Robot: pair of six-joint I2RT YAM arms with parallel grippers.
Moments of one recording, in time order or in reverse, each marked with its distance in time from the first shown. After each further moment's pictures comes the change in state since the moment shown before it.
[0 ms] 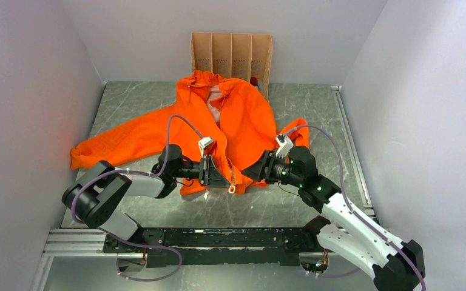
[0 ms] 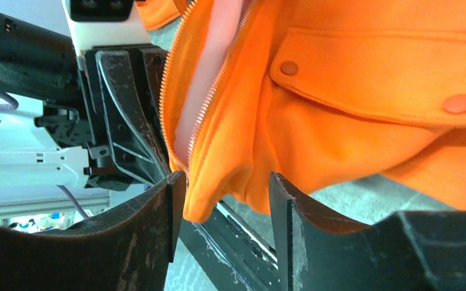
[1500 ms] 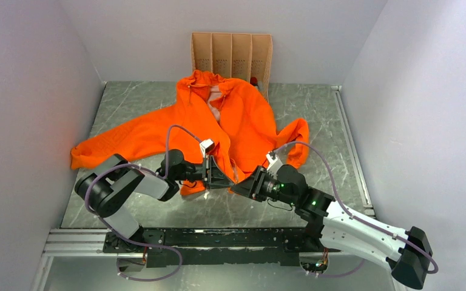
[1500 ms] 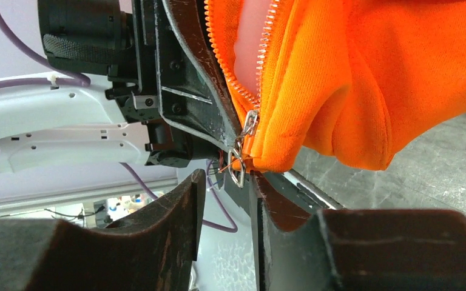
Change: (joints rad) left arm -0.033 0.114 -0.027 0.195 -0.092 -0.296; right arm 0.338 -0.083 -0.106 0.071 0.213 0.382
